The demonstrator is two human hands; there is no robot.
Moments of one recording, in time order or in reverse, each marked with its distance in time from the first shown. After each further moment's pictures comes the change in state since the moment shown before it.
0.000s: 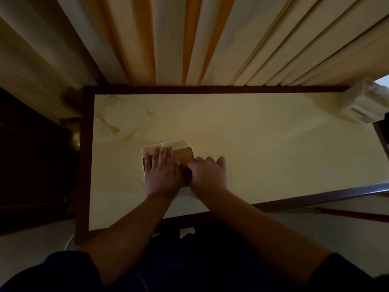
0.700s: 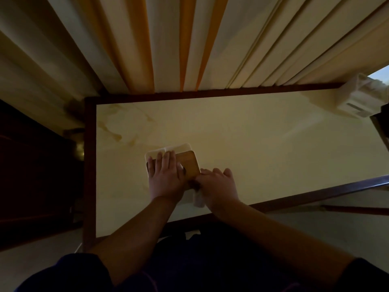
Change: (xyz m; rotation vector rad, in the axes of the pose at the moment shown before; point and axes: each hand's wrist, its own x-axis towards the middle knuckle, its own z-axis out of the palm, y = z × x) left_hand -0.001 0.003 -0.001 0.002 0.010 0.016; right_hand -0.027 0.016 0.017 0.028 -0.049 -0.050
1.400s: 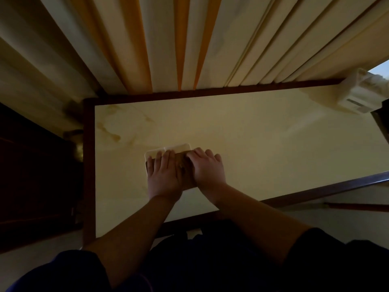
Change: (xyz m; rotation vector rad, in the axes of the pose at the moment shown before) left_hand -0.002 -0.002 -0.001 -0.025 -0.038 0.019; right_hand 0.050 0.000 0.017 0.144 0.328 0.018
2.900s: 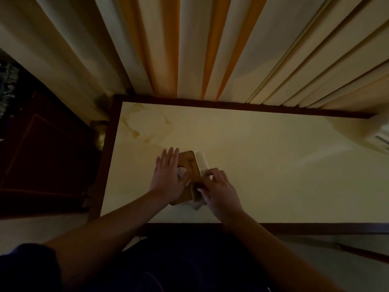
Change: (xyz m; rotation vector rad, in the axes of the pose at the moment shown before) left_hand 0.005 -0.006 -0.038 -0.203 -0.183 -0.073; right_hand -0.036 0.032 -0.005 0.200 -0.014 -0.240
